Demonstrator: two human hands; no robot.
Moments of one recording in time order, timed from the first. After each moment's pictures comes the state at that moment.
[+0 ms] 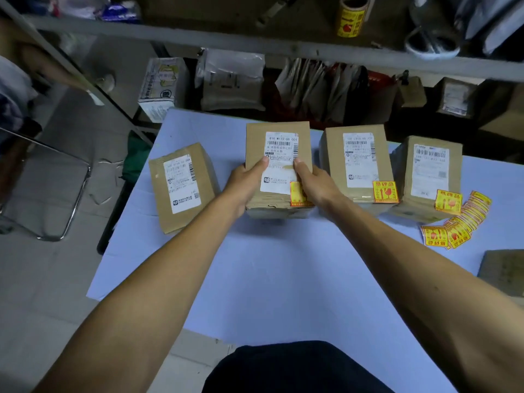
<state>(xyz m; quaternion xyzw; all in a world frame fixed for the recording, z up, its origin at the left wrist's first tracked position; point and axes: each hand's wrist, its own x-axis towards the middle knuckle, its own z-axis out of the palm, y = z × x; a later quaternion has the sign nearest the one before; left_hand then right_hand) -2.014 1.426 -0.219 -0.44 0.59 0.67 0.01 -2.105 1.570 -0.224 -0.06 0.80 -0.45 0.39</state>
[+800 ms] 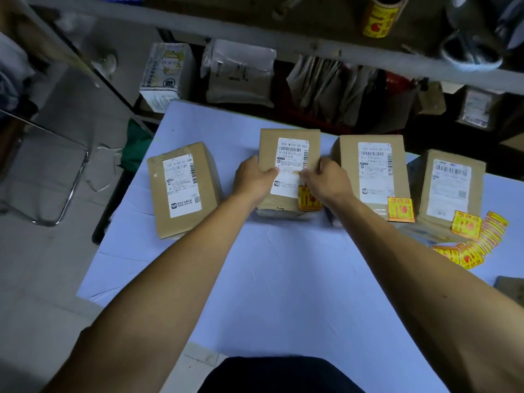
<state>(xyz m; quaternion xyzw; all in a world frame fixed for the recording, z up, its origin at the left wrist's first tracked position) -2.045 1.411 -0.238 -0.45 0.75 0.49 0.00 -2.142 1.542 -0.235 -0.15 0.91 -0.28 0.28</state>
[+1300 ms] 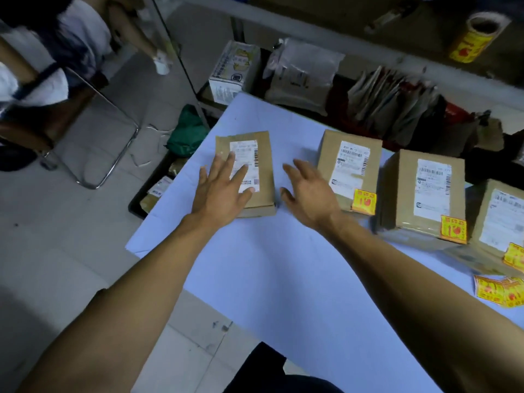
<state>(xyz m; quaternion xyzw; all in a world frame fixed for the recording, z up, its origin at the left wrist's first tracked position) -1.858 1.335 -0.234 -0.33 0.94 0.09 0.05 -2.021 1.478 -0.219 -0.51 0.83 -0.15 0.17</state>
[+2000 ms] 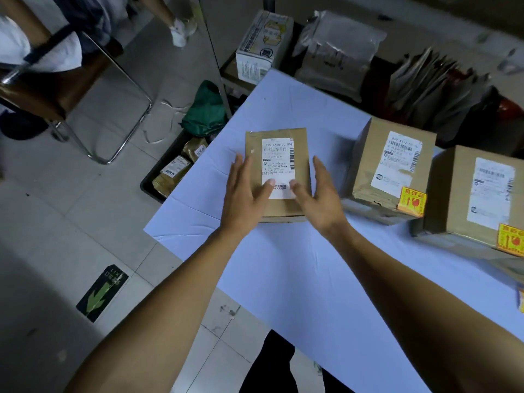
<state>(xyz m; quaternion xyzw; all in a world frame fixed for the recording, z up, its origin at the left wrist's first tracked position) -1.826 1.347 -0.276 -0.46 0.76 0.43 -0.14 -1.967 1.451 -0.268 -0.29 0.79 -0.41 0.34</state>
